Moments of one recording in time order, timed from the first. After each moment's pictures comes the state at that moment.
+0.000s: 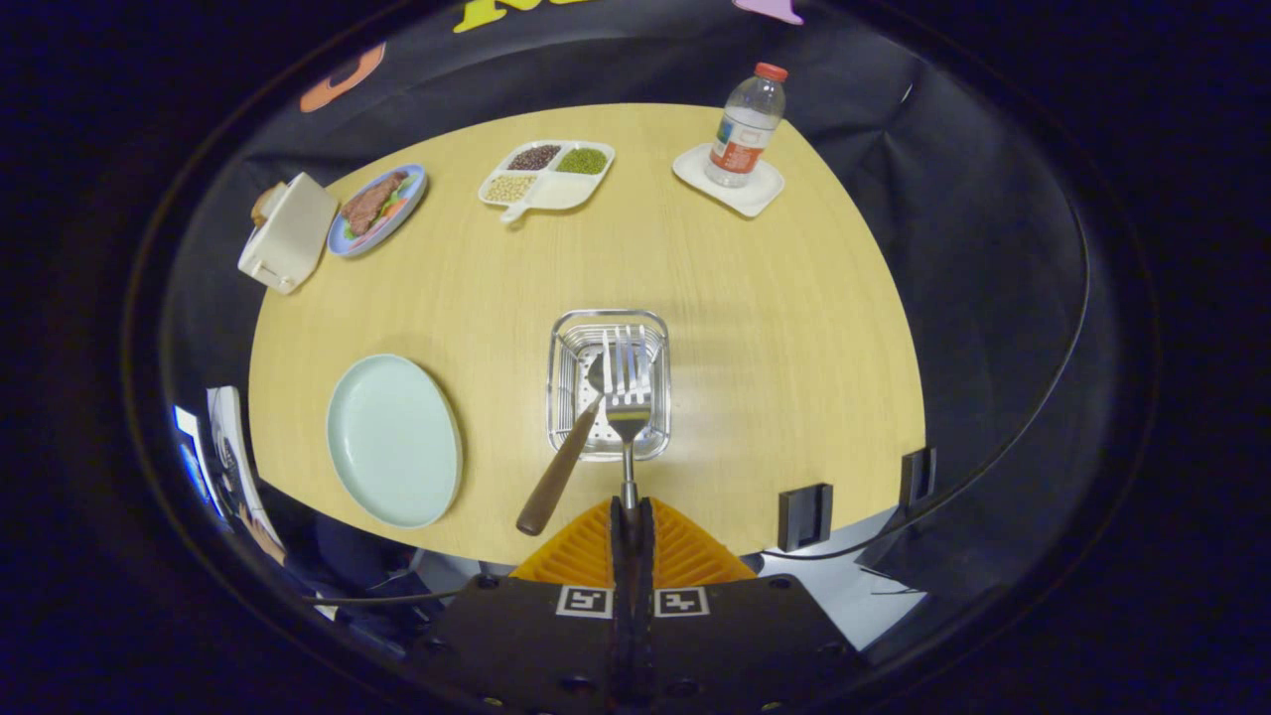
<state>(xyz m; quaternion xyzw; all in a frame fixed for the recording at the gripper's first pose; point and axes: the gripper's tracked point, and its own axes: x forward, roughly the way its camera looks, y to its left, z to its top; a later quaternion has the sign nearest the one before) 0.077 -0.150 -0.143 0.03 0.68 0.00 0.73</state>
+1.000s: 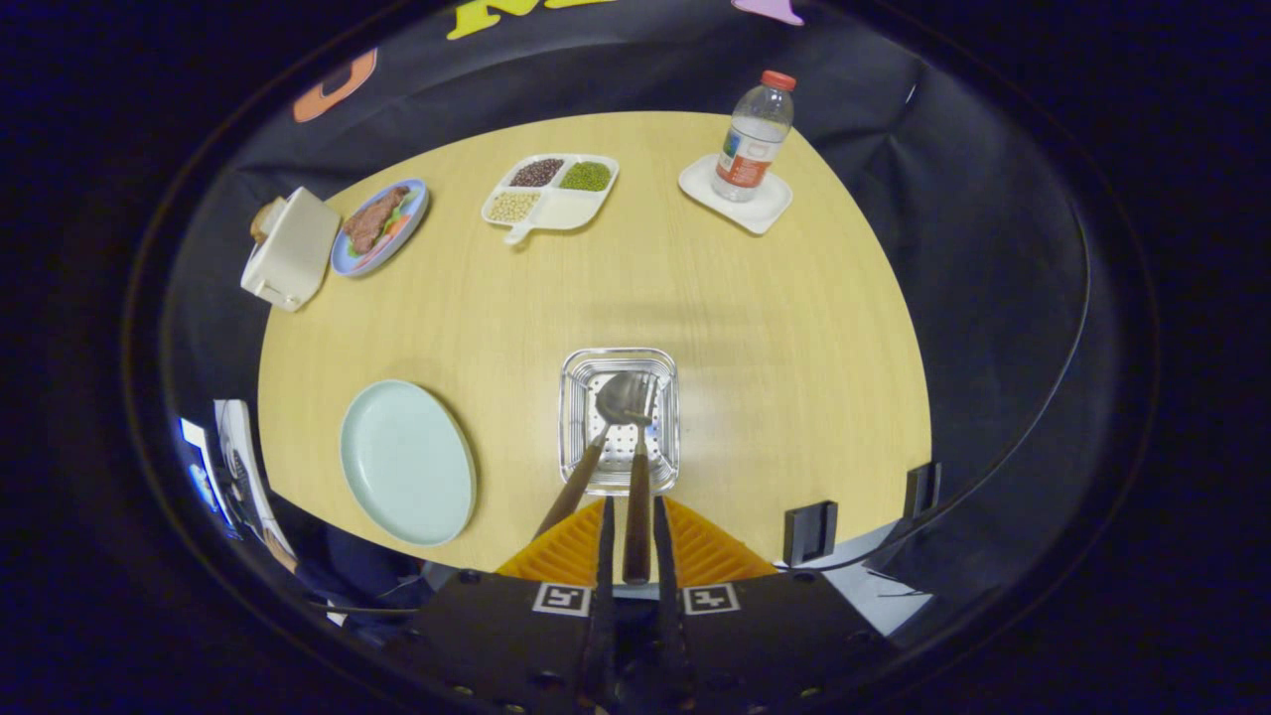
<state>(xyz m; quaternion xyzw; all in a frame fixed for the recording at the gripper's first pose) 0.104 -0.146 -0.132 0.05 0.67 0.00 0.74</state>
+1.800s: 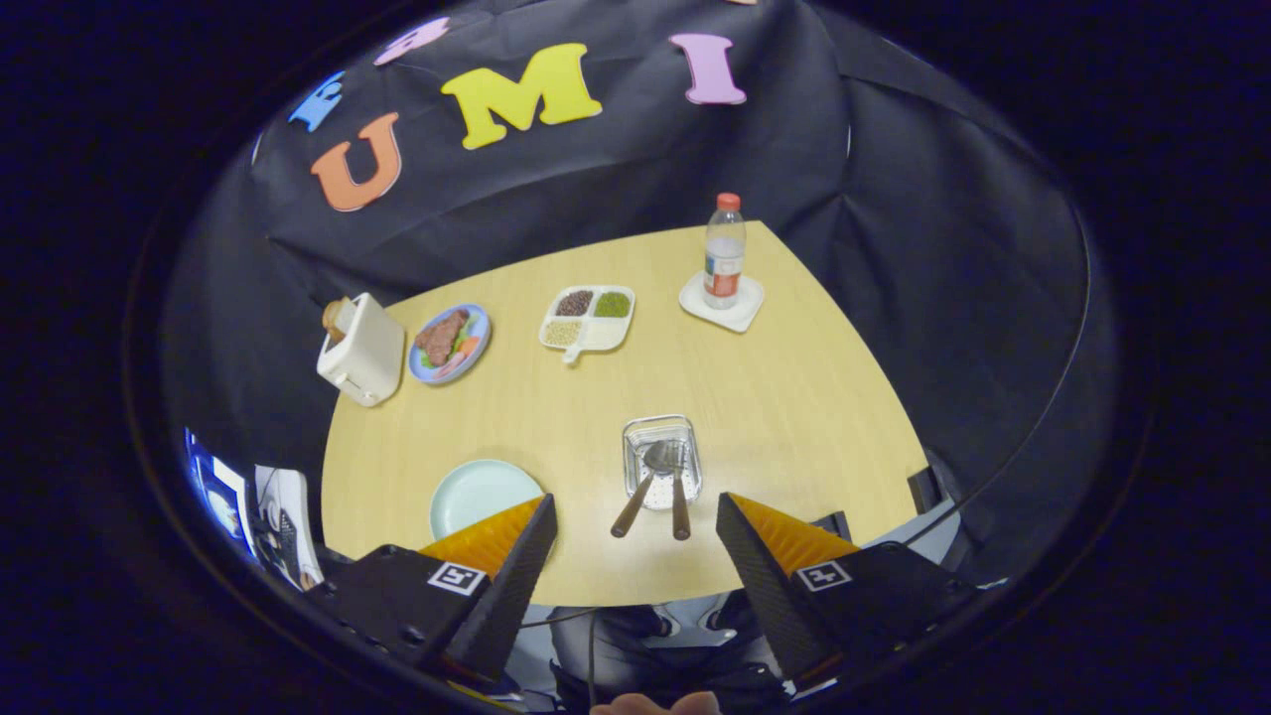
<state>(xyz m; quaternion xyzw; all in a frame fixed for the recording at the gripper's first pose) 0.076 -0.125 -0.016 0.11 0.48 0.00 0.87</state>
